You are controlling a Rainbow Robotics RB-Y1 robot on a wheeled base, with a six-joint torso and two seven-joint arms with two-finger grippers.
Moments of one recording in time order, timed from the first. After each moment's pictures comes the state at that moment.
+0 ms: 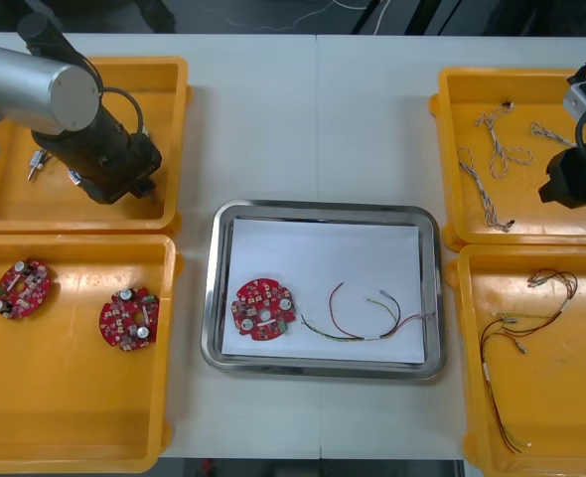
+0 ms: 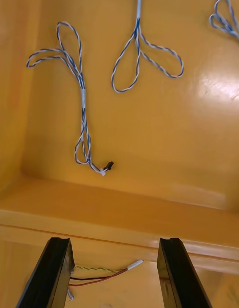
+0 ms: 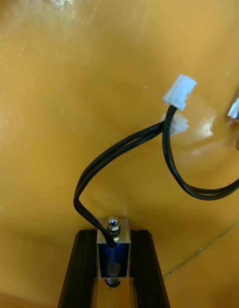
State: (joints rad) right arm -0.55 -0.61 -0.20 -1.86 -0.56 1.92 1.61; left arm -0.99 0.81 -0.72 -1.07 1.14 1.20 -0.52
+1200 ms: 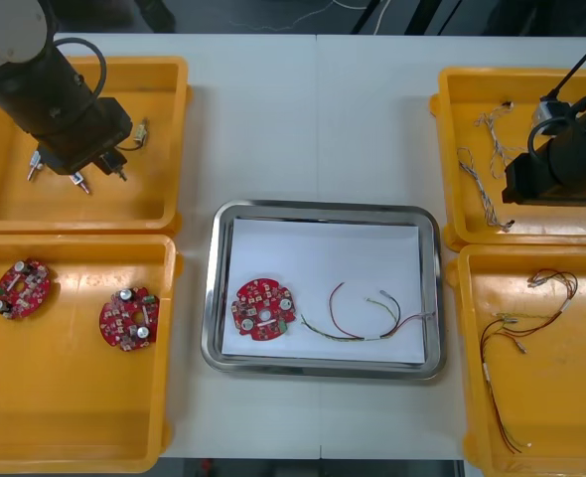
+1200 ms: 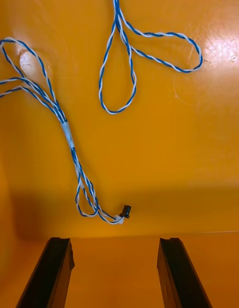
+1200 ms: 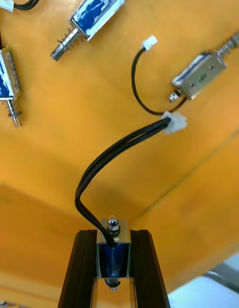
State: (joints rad) right arm -0.61 -0.56 -0.09 -1.60 -0.47 1.72 1.39; left arm -1.02 0.89 -0.55 -1.22 1.15 1.50 -0.52
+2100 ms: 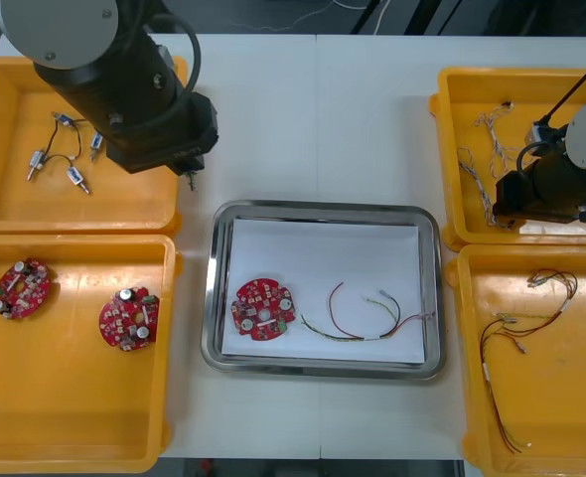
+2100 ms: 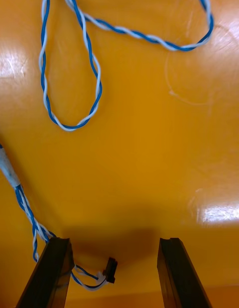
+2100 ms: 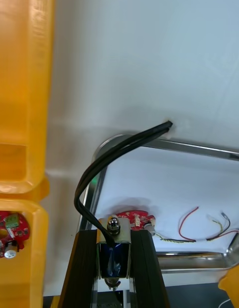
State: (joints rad) right arm -0.61 -0.55 -0.06 -1.36 -0.48 1.52 1.38; left arm -1.02 0.79 -0.50 -1.77 1.10 1.72 -0.47
